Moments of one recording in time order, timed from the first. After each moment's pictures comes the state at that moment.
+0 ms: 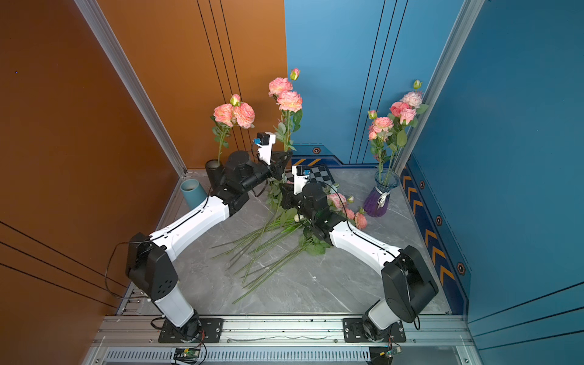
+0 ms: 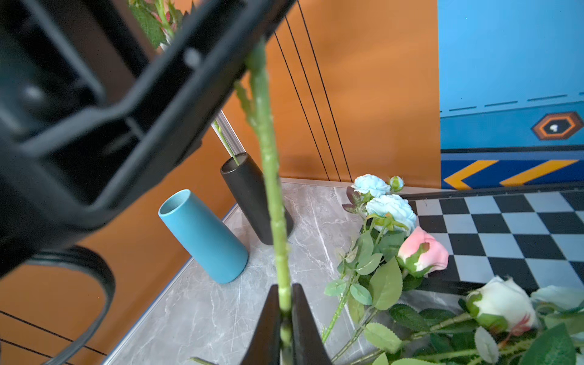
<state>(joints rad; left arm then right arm) -0.56 1.72 1.53 0.27 0.25 -0.21 0.65 1.53 1.09 0.34 -0.02 0.41</state>
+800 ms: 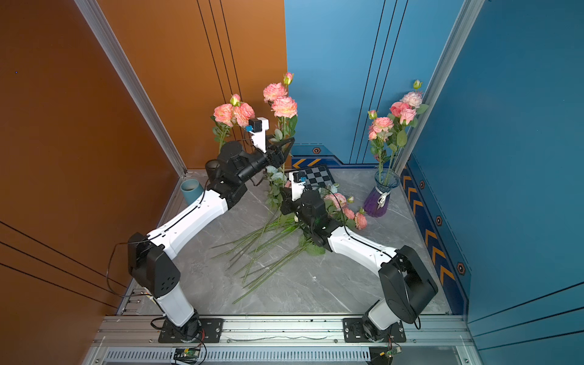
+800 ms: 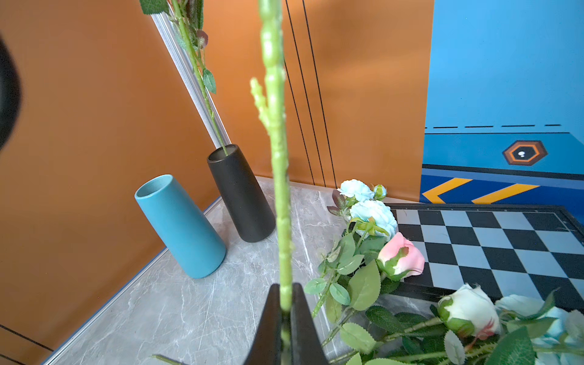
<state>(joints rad) -0.53 1.75 1.66 0.31 0.27 -0.27 0.68 1.53 1.01 0.42 0.05 0.28</state>
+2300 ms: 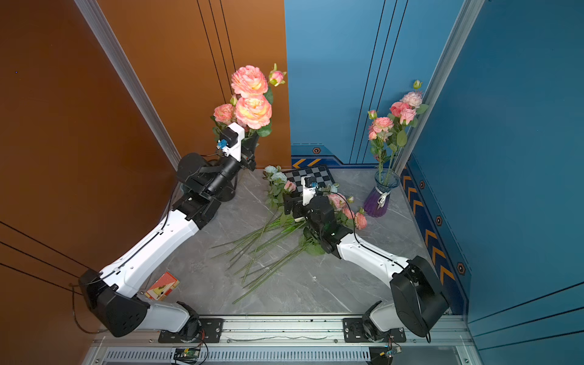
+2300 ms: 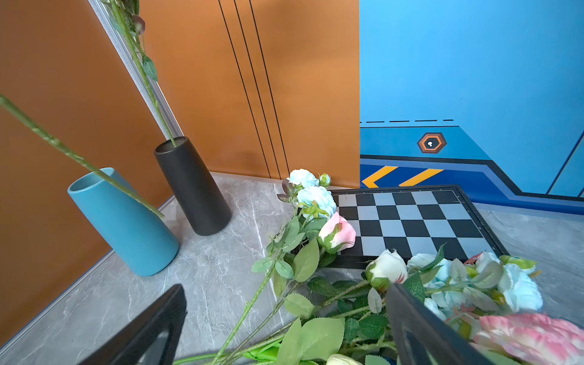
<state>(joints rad) -0.50 1.41 1.43 0.42 0.09 0.29 0.64 1.42 0.89 0.38 0.17 0.25</state>
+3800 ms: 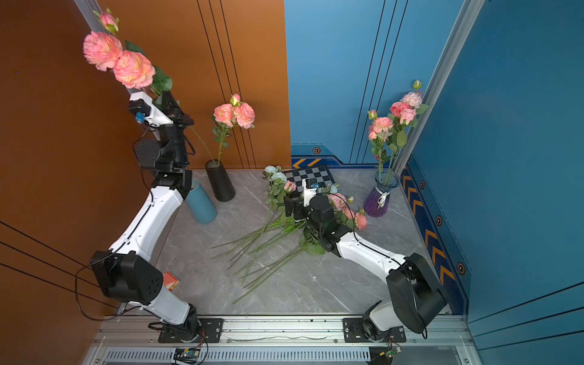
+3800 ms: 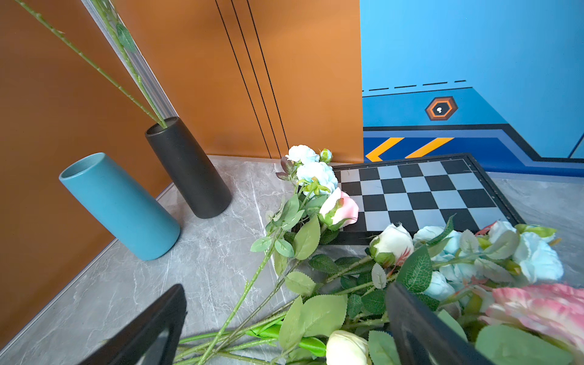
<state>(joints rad) -0.10 1.61 1.62 0.79 -0.22 -0.04 0.62 1.46 0.89 0.34 0.12 0.31</state>
